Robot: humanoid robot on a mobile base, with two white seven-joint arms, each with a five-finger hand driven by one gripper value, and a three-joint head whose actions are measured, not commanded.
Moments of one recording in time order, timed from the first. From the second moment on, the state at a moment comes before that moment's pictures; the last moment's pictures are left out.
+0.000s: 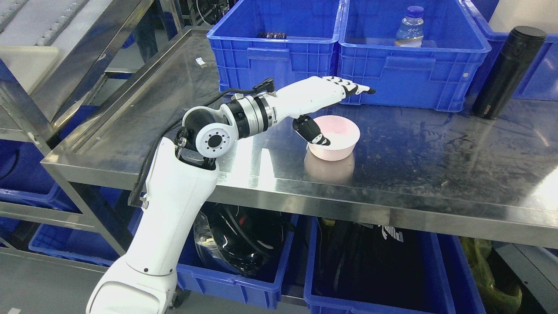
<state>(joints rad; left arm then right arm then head) -0.71 0.08 -0.33 -1.61 -0.68 -0.21 -0.95 0.00 0.00 0.05 0.00 0.05 -0.08 -0.02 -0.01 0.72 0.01</state>
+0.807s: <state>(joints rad) -0.78 0.03 -0.39 -1.46 -0.97 -0.22 -1.05 0.00 0.00 0.05 0.00 0.05 -0.08 -0.02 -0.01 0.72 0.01</state>
